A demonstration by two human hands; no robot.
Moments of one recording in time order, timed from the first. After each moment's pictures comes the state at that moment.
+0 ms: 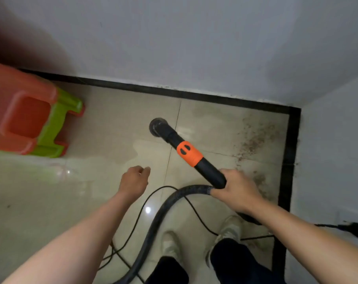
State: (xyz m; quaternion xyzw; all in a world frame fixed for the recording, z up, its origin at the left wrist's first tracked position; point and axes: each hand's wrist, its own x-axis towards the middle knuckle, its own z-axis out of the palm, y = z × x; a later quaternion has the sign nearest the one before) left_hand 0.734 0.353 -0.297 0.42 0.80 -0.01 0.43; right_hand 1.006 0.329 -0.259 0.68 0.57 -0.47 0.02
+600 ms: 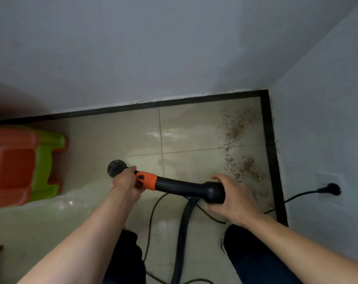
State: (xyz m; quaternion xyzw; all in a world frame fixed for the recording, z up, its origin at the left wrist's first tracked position) left_hand 0.778 0.430 -0.251 -0.03 0.81 0.21 0.54; right_hand 1.021 0.285 -0.242 0.73 0.50 -0.47 -0.06
